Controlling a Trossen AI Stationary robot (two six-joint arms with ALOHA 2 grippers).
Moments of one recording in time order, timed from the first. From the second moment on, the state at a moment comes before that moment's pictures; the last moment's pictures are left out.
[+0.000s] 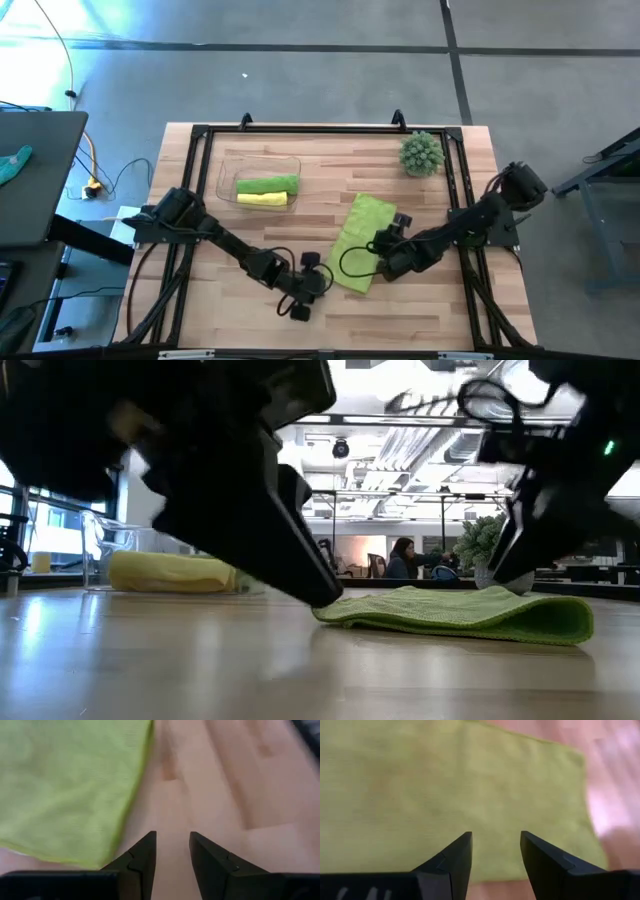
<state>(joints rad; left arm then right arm) -0.38 2.01 1.11 0.09 -0.23 -0.24 0.51 1.61 0.76 -0.50 0.64 0.70</state>
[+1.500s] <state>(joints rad) -0.30 2.11 1.13 0.29 -0.05 -0.04 0.73 1.69 0.82 -0.27 0.36 0.50</state>
